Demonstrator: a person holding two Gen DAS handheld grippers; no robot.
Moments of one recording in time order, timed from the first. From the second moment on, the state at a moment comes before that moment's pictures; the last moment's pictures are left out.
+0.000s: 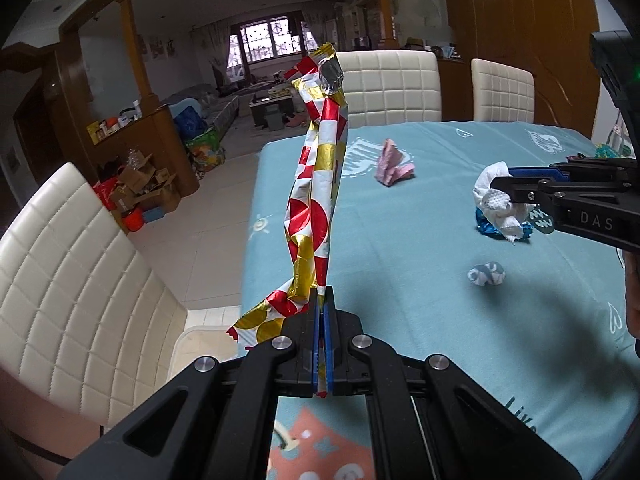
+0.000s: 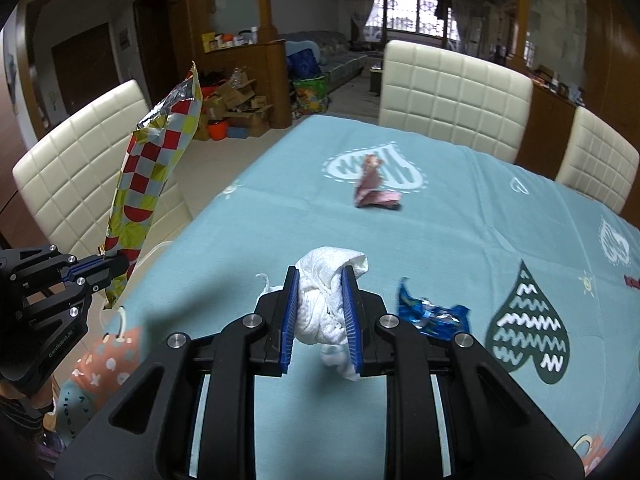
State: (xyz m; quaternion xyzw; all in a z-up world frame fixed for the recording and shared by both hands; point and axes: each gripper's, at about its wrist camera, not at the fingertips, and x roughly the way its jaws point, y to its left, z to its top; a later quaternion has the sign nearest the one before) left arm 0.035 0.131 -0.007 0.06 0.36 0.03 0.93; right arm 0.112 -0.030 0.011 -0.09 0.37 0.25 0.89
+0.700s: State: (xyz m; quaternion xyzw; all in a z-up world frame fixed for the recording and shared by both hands) left arm -0.021 0.237 -0.020 0.01 0.36 0.13 0.92; right arm 0.078 0.092 0.011 -0.16 0.35 0.33 0.86
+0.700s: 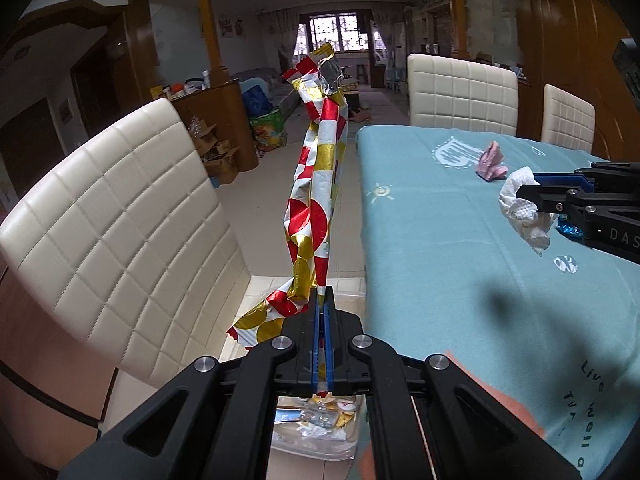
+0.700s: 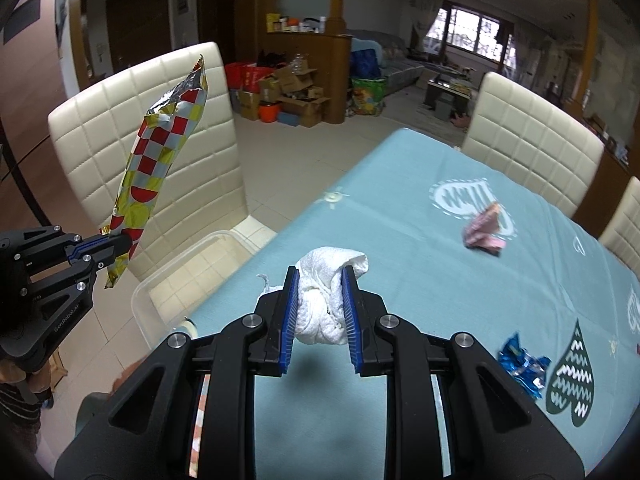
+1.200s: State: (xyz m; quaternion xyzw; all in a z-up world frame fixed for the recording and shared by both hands) left arm -0.038 0.270 -0.038 -0.01 0.37 0.15 0.91; right arm 0.066 0.151 0.007 -0.19 0.35 0.36 0.84
